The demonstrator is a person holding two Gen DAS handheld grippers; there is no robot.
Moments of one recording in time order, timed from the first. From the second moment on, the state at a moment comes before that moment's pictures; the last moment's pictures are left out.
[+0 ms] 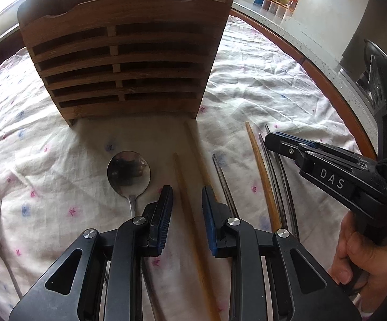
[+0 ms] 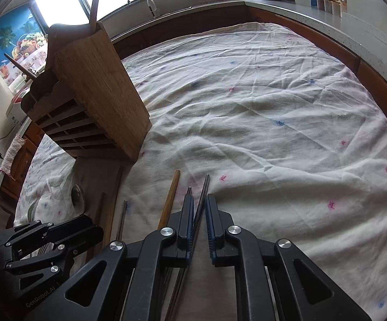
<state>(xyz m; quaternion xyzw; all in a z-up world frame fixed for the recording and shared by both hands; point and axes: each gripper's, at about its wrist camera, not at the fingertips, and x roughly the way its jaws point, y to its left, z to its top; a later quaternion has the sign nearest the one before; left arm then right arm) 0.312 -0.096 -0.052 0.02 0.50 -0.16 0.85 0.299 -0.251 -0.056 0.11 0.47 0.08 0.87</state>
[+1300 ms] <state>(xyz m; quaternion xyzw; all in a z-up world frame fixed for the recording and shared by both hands) 0.190 0.007 0.084 -0.11 0.35 -0.19 0.91 0.168 -0.263 0.084 0.17 0.30 0.16 0.93</state>
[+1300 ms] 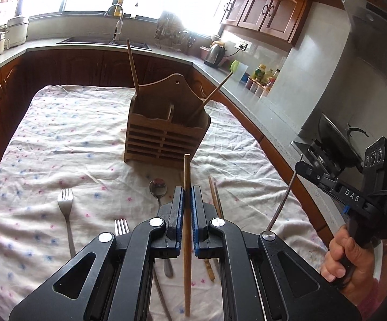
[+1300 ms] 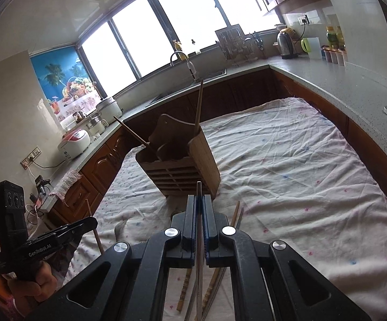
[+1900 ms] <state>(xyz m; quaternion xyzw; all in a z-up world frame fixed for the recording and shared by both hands) 0.181 0.025 0.117 -0.12 0.30 -0.17 0.93 0.159 -0.259 0.126 0.16 0.24 0.17 0.94</state>
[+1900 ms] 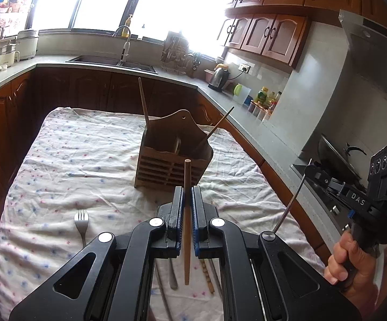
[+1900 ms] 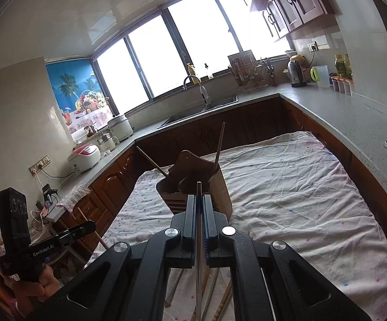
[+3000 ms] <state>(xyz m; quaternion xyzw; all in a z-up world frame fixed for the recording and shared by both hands) 0.296 0.072 0.205 -0.16 0.16 -0.10 0.97 0.271 -0.238 0.189 0.16 0.11 0.14 0.97</state>
